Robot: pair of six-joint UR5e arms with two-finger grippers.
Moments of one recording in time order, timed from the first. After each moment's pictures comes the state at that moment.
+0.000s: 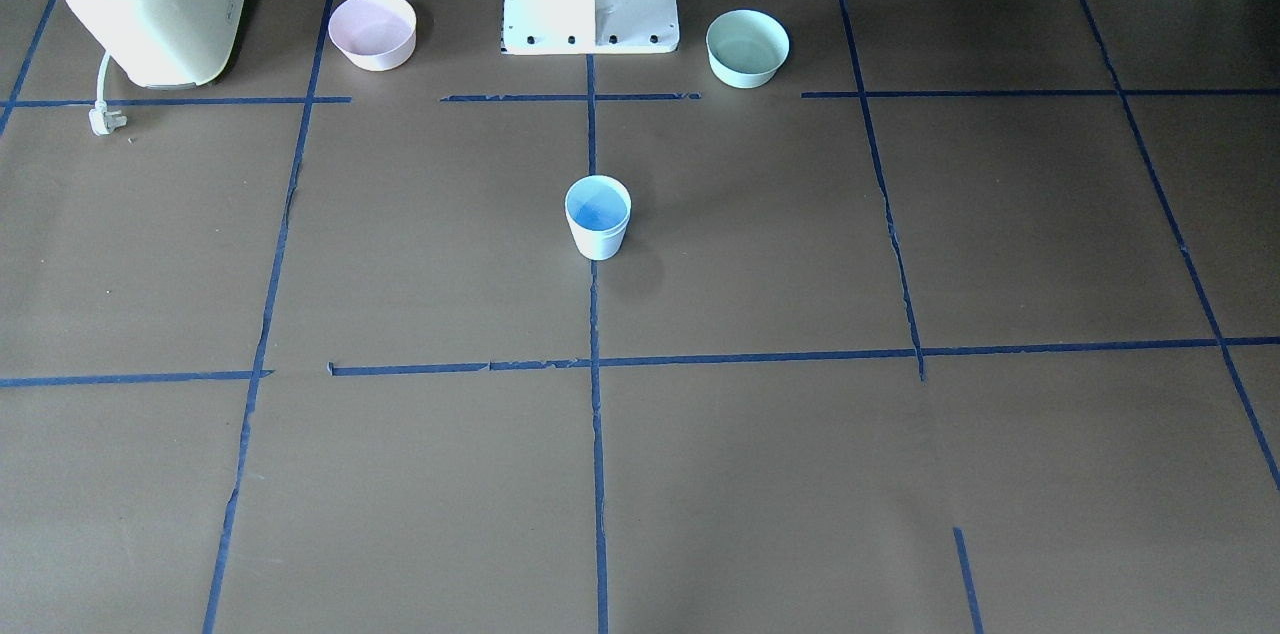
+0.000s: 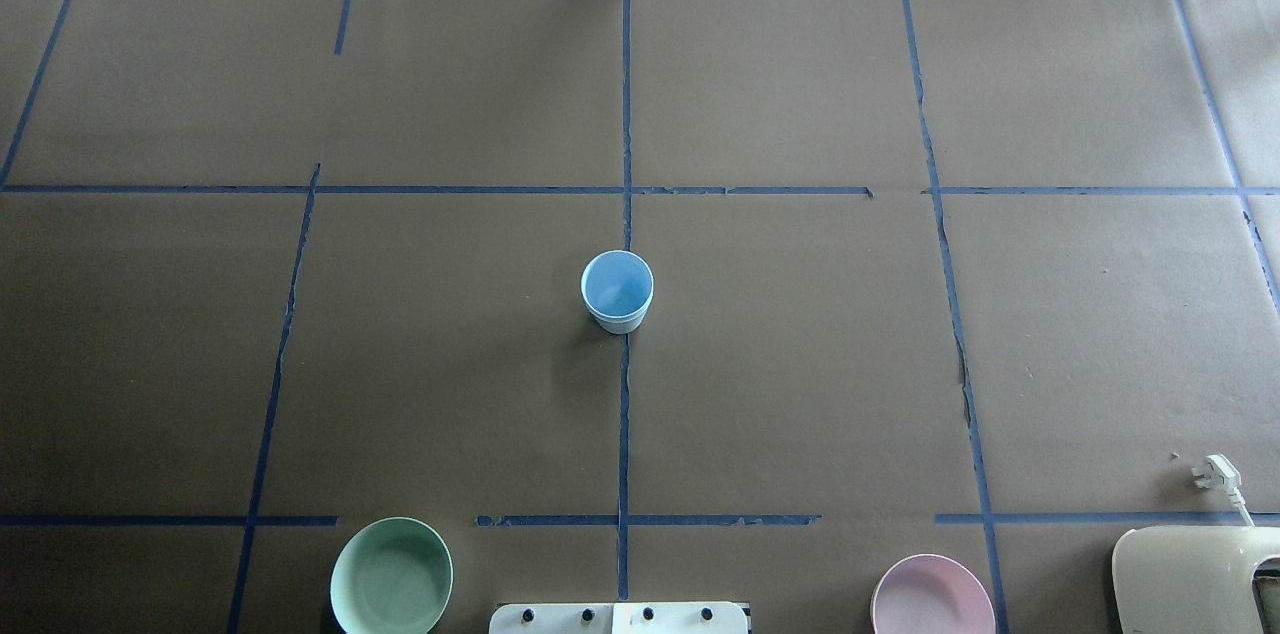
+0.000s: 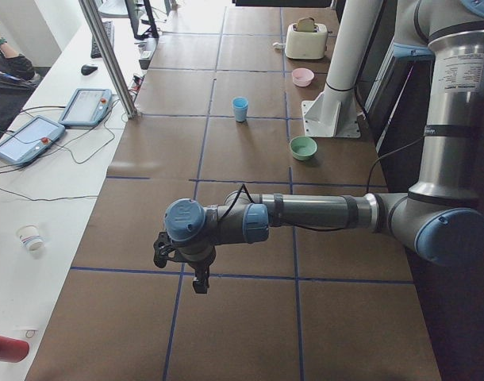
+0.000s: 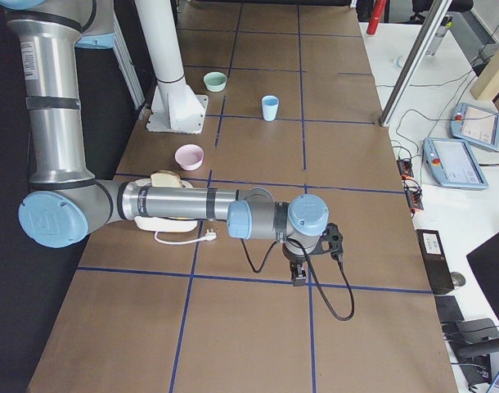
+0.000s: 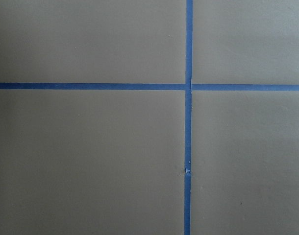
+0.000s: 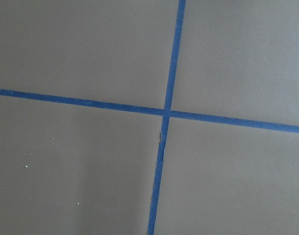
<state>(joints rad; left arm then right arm) -1.63 -1.59 -1.56 -1.47 -2.40 0.10 1.59 -1.55 1.55 -1.57 2.41 -0.13</state>
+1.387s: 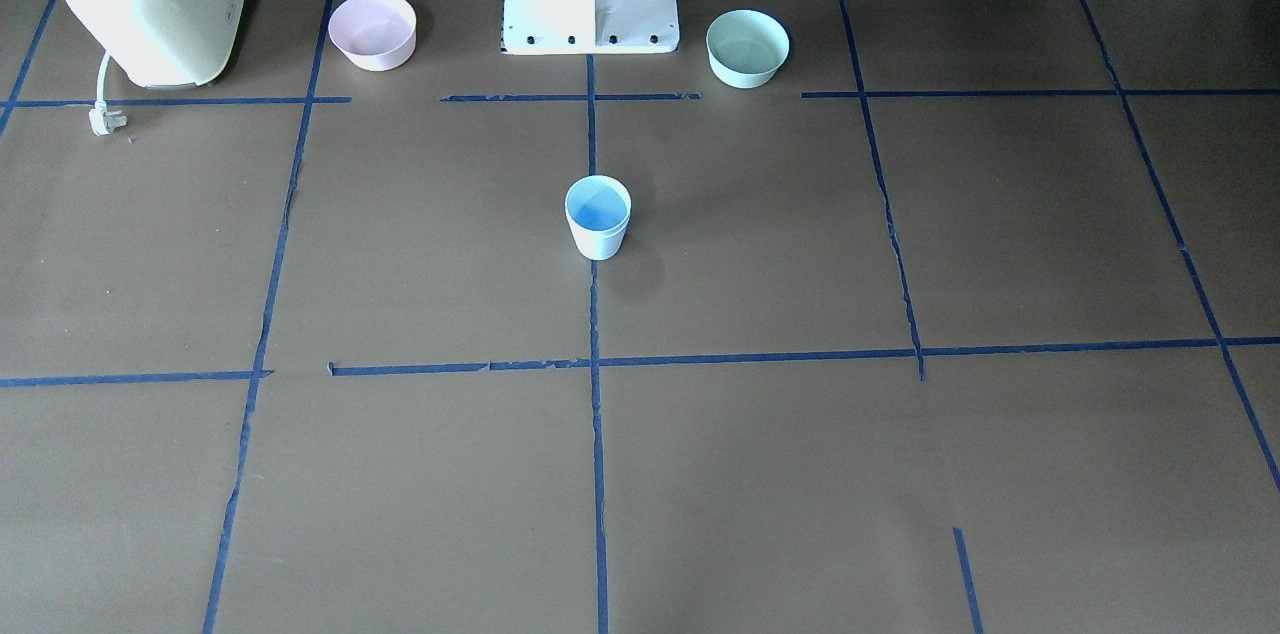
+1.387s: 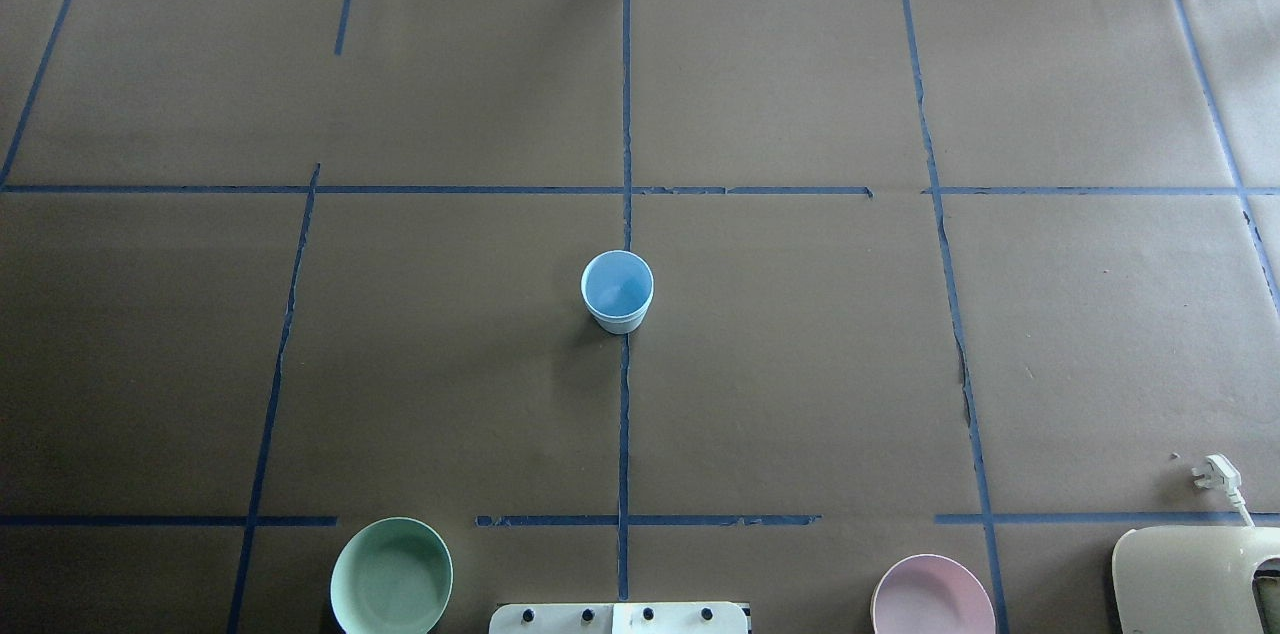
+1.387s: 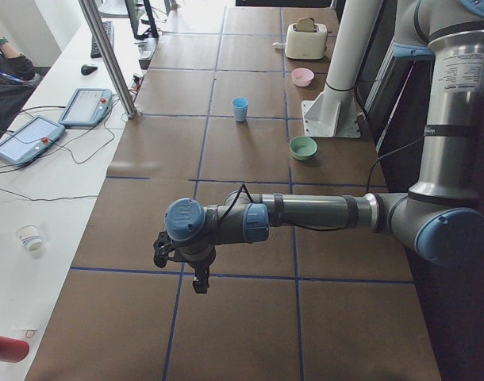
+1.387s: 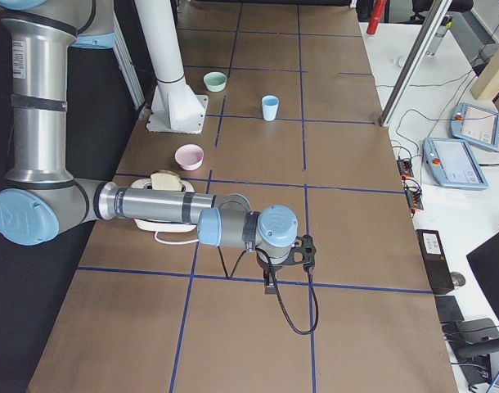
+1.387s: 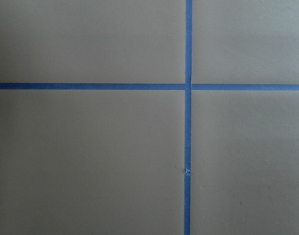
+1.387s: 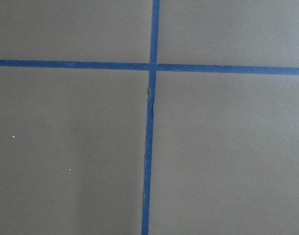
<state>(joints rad) -1.63 -1.59 -1.56 -1.47 -2.40 0.10 1.60 -1.66 1.63 -1.57 2.41 -0.08</state>
